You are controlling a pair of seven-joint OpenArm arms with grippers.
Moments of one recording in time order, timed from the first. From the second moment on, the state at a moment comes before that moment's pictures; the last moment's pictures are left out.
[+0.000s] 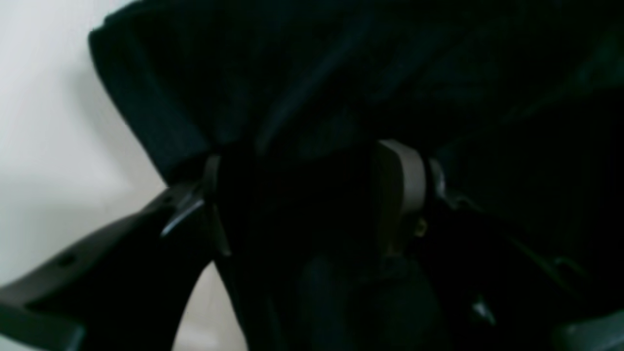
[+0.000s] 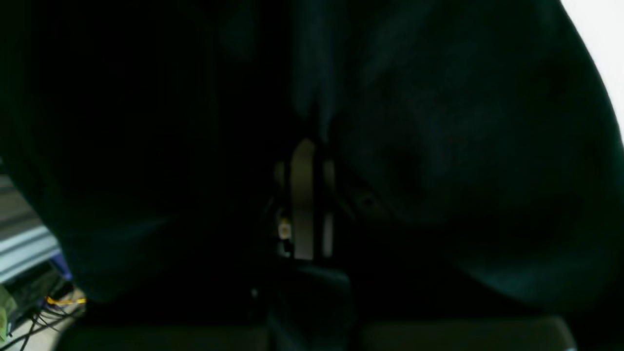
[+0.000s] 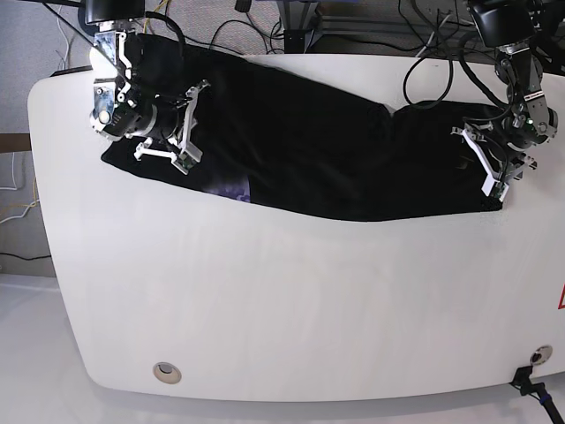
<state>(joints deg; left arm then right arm) 5.7 -18.4 -24.6 82.5 -7.5 -41.8 42.8 -10.6 16.7 3.1 95.7 21.6 41.0 -61.2</state>
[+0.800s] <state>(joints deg) 6.0 -21.9 -24.5 83.1 -6.9 -42.2 44.2 1.3 17.2 -4.4 90.3 7.9 40.5 -62.1</state>
